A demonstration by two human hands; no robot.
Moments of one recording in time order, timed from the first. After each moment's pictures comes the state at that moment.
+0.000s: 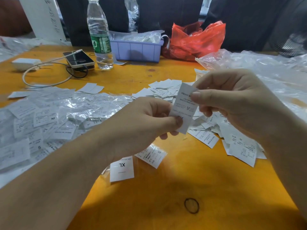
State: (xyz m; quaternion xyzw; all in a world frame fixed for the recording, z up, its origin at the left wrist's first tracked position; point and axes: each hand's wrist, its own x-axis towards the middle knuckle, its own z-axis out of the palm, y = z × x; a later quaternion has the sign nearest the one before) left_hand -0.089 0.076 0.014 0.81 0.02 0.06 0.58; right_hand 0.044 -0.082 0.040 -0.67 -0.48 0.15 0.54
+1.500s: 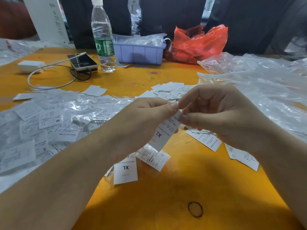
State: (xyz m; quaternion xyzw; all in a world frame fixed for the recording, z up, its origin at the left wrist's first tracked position) left_hand -0.091 0.075 0.019 0.78 0.11 0.10 0.61; right_hand 0.030 -0.073 0.028 -0.65 -0.53 0.18 0.52
